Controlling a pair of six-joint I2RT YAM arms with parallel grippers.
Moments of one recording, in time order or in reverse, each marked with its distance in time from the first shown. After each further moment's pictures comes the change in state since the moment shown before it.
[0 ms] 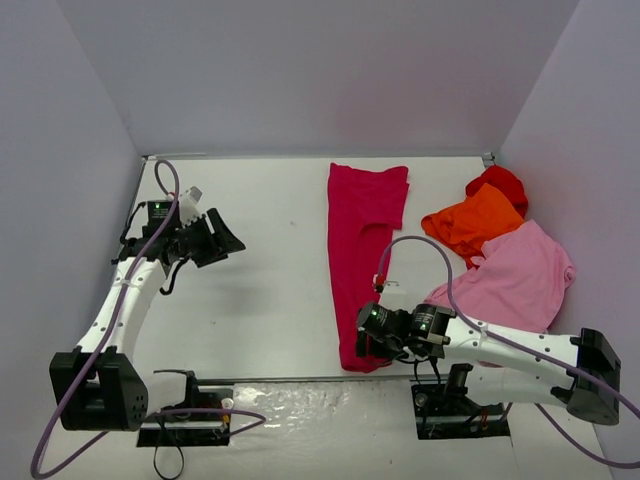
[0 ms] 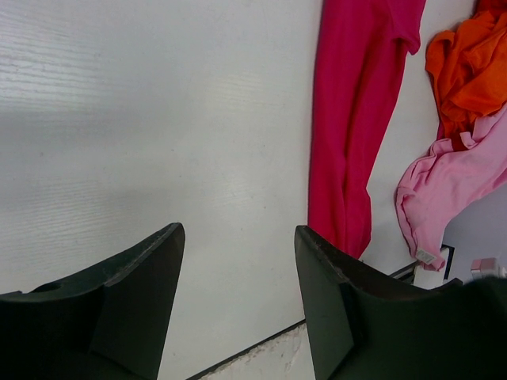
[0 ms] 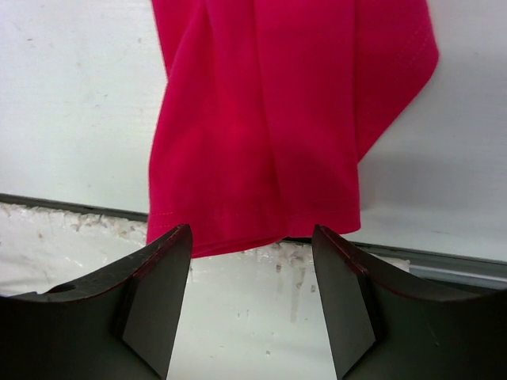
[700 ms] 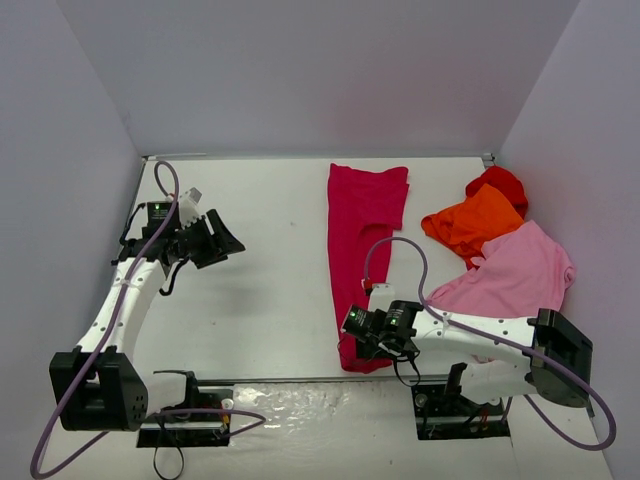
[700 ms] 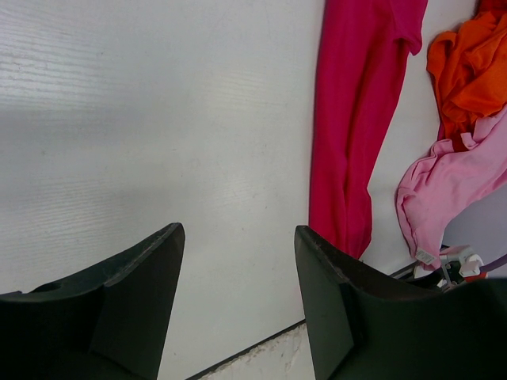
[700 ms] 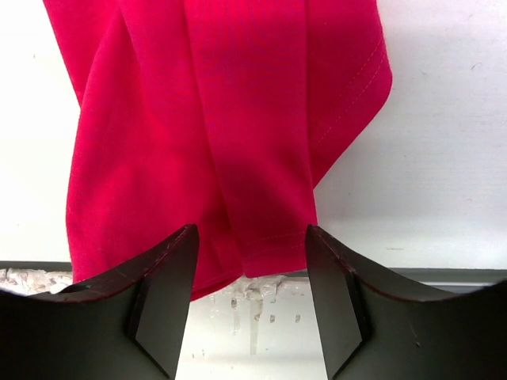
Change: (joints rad) left arm -0.002 0.002 -0.006 0.001 0.004 0.001; right arm 0.000 0.213 0.031 -0.030 0.080 -0.038
